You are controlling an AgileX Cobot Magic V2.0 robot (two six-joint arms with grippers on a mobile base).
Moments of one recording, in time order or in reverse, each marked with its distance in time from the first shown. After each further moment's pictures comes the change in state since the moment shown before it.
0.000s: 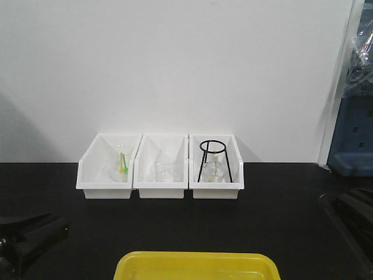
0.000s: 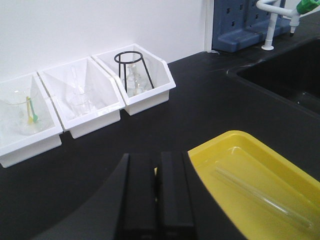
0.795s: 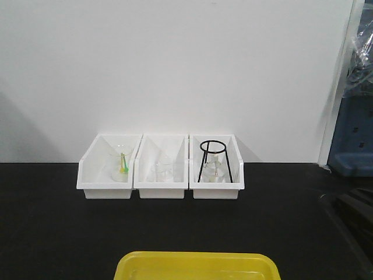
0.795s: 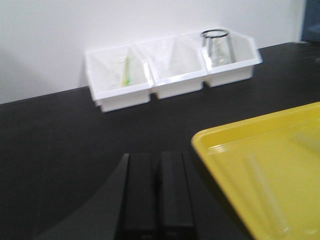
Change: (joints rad) left arm 0.250 -0.657 0.472 0.172 0.114 -0.107; right arm 0.000 0.000 0.000 0.000 0.000 0.000
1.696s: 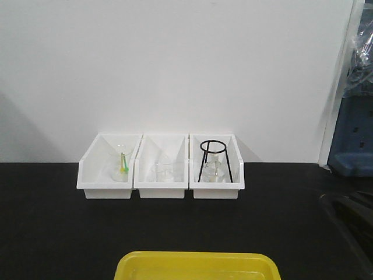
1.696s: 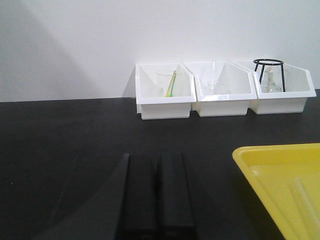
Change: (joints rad) left arm 0.272 -0.177 0.276 -0.328 -0.275 0.217; right arm 0.000 0.000 0.000 0.000 0.018 0.000
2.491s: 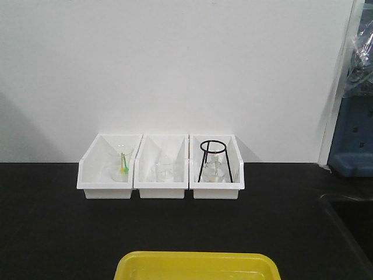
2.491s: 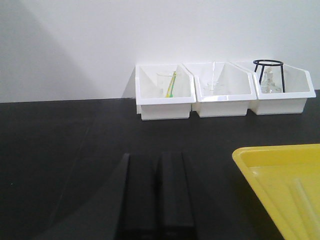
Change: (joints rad) left arm 0.000 0.000 0.000 -0.001 -0.002 0.000; right arm -0.482 -0.468 0.555 0.234 -0.111 -0.255
